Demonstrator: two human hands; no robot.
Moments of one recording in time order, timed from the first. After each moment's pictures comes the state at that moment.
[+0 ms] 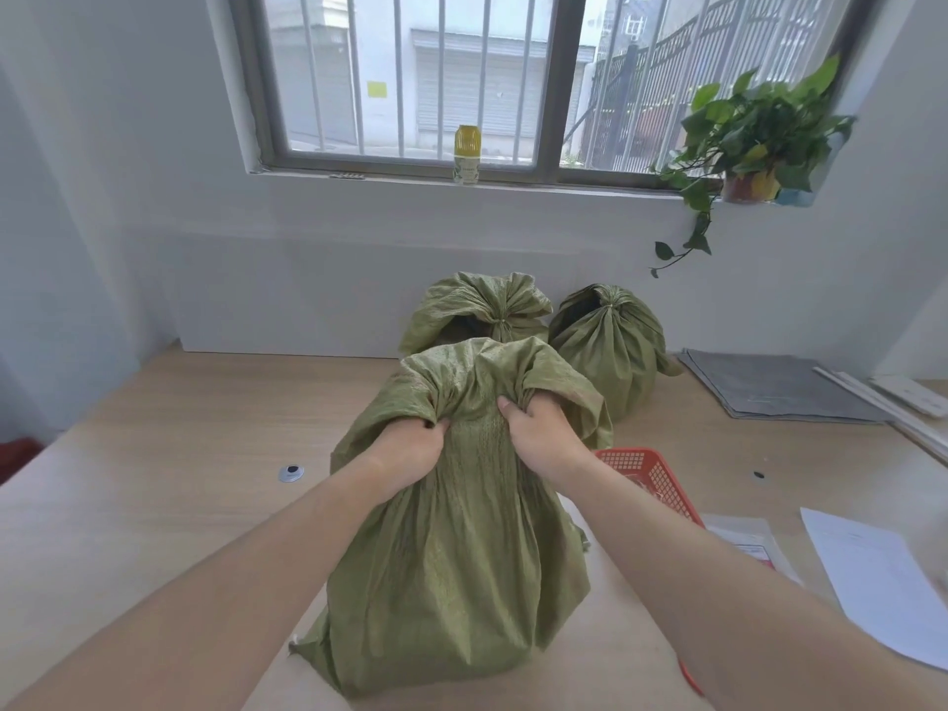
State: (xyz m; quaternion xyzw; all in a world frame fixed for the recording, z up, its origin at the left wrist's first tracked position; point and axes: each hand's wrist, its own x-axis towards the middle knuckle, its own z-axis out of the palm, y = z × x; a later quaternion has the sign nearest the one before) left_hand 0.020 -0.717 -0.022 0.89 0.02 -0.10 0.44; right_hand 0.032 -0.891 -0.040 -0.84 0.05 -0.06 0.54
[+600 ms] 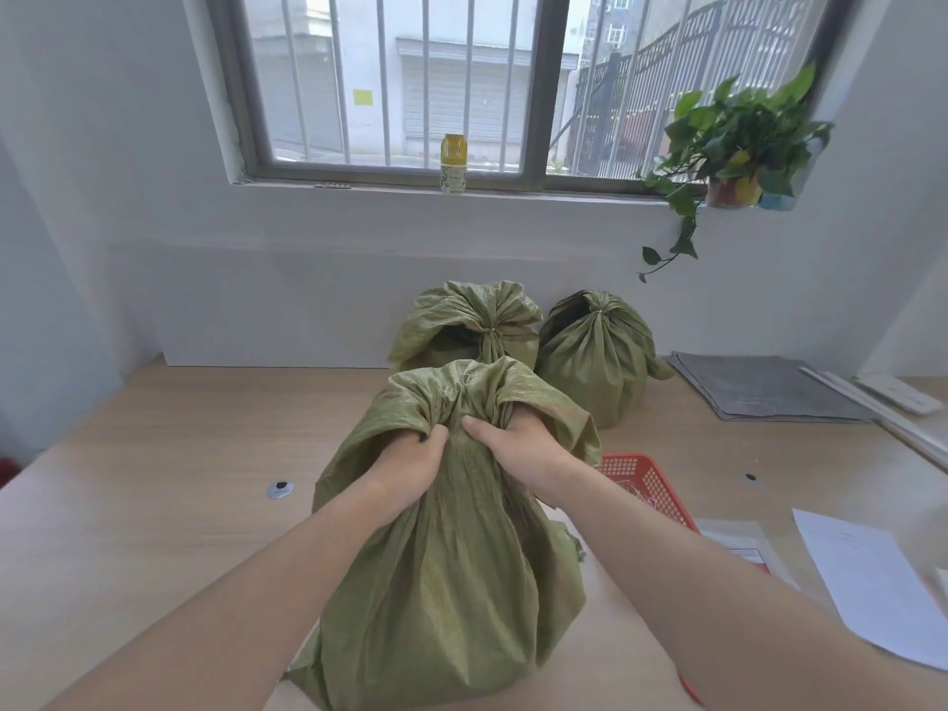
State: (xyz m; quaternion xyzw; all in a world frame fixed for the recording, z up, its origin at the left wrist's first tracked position) left_hand 0.025 -0.726 -0.032 0.83 0.04 -0.09 0.56; right_hand 0.025 -0.883 -0.029 -0.80 0.03 0.02 0.60
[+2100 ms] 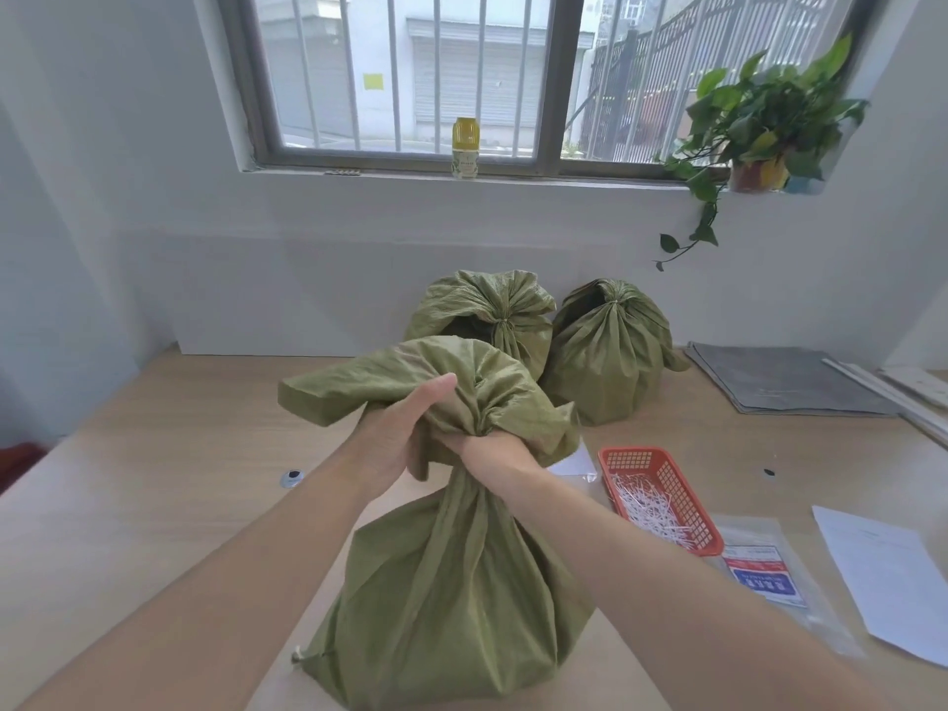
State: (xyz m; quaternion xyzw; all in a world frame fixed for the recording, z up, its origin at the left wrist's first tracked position) left_hand 0.038 -0.700 -0.014 0.61 -0.12 -0.09 0.78; right_hand 0.019 -0.844 -0.031 -0.79 0.11 0.11 0.59
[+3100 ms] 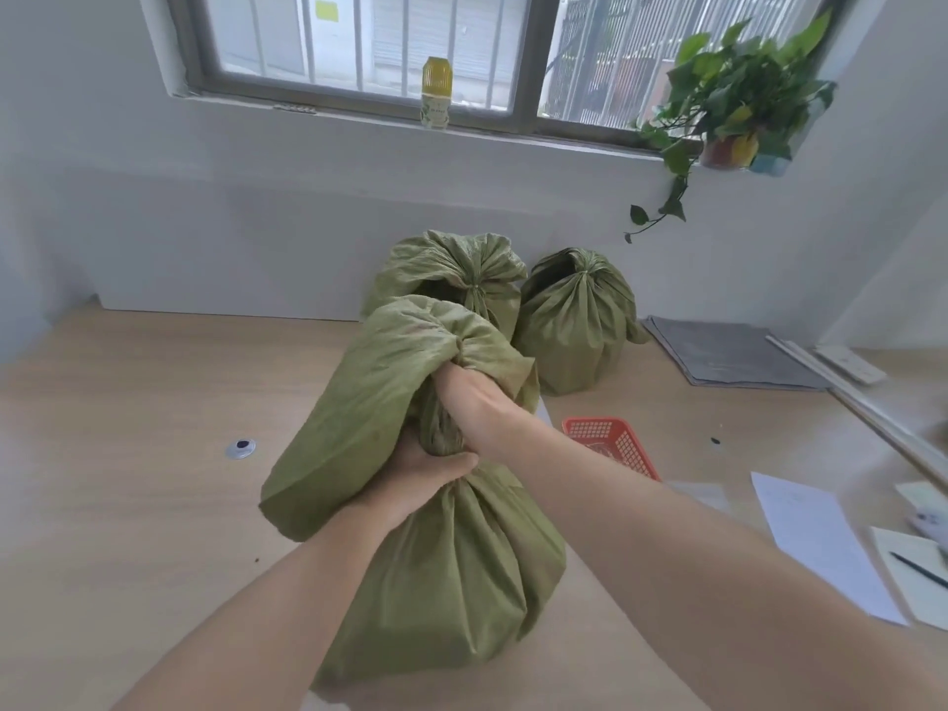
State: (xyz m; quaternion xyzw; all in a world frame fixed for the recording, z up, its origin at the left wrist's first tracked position) left_hand 0.057 -0.739 -0.129 0.78 -0.02 -0.09 0.62; right_hand 0.047 -0.837 -0.001 -0.80 0.11 0.09 0.58
